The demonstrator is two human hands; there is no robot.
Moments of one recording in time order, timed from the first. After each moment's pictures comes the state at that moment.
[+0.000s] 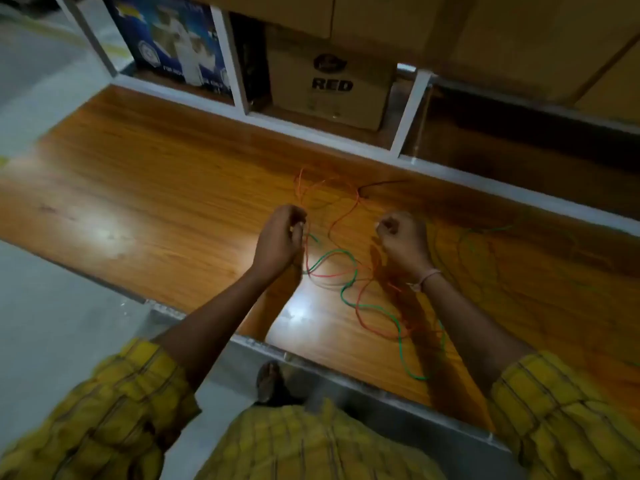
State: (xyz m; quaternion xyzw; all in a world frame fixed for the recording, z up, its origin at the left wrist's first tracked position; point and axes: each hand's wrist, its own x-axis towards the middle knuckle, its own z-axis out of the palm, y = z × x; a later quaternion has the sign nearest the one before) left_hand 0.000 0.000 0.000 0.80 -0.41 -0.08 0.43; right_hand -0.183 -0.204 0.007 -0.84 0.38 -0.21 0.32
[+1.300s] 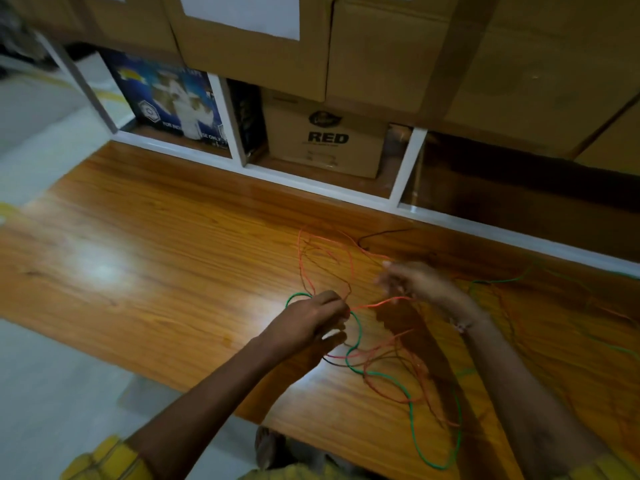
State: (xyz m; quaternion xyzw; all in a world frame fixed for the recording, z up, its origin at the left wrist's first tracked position) left_hand -0.021 -0.018 0.012 0.67 -0.66 -0.13 0.31; right_hand -0.179 -0.241 0.079 -0.71 0.36 0.05 0.60
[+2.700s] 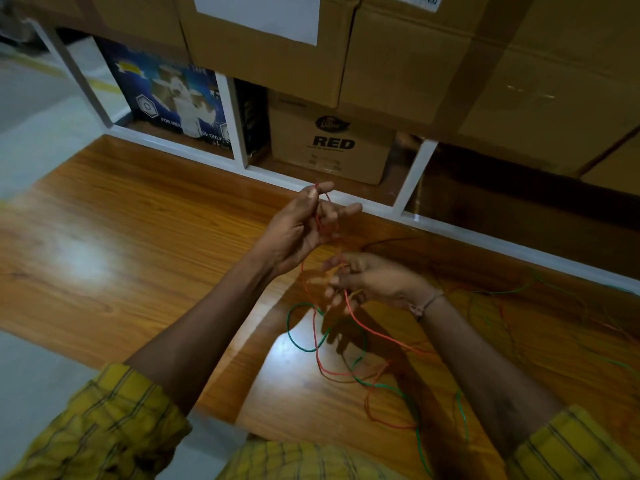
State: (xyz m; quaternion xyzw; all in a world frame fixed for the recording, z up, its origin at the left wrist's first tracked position) left_hand 0.071 -0.086 0.119 0.36 -0.23 -0.52 0.74; right_hand -0.094 -0.201 0.100 -0.66 0.22 0.15 0.70
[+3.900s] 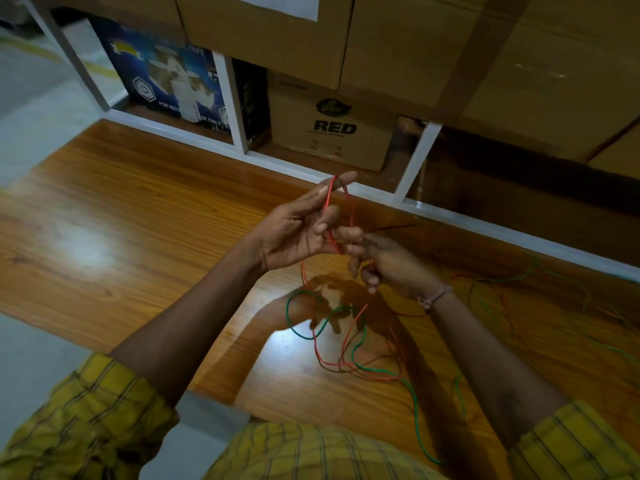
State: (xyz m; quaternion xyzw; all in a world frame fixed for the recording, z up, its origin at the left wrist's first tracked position) left_hand 0.064 -0.065 0.130 0.27 -0.27 -0.66 0.65; right_hand -0.109 -0.212 0.086 -0.65 0.27 0.01 0.71
